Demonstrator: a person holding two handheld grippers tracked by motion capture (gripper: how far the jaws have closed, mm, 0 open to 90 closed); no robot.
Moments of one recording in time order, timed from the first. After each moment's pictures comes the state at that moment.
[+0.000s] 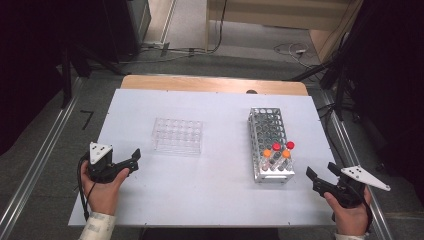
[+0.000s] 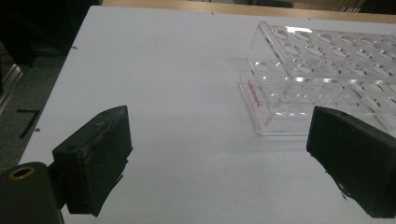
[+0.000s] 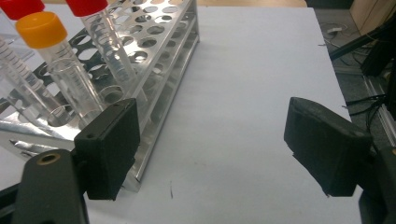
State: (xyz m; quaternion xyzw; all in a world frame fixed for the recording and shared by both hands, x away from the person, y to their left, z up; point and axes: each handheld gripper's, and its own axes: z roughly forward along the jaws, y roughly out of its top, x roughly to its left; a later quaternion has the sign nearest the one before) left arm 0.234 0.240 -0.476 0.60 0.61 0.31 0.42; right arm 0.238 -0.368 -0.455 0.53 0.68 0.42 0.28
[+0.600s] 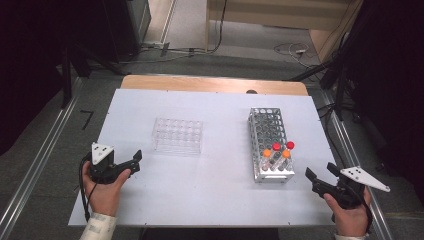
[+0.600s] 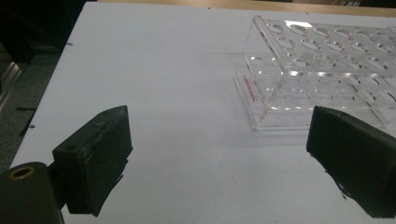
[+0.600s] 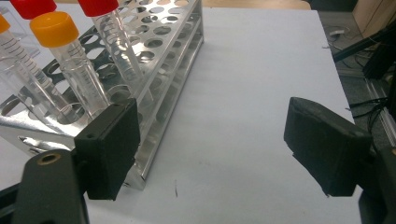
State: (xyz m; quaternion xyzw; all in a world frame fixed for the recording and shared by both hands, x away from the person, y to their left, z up) left arm 0.234 0.237 -0.476 0.61 0.61 0.31 0.41; right arm 0.235 -0.366 -0.454 0.52 0.69 0.42 0.28
